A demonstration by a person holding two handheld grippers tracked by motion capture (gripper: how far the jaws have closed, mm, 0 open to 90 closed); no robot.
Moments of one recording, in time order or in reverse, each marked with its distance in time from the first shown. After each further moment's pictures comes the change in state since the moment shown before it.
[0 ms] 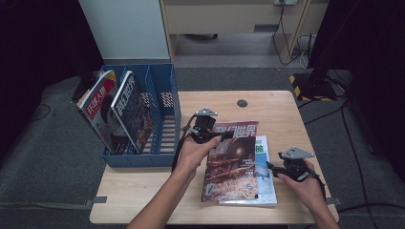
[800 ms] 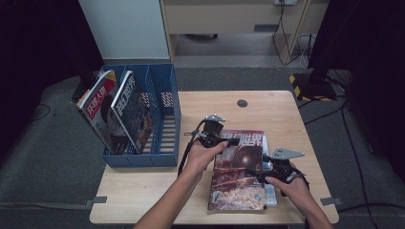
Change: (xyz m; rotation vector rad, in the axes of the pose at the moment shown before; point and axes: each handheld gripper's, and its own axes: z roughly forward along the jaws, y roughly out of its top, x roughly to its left) left arm 0.007 -0.019 0.038 0.074 -0.041 -0.046; right arm 0.038 0.017 0.012 -0.130 0.351 0.062
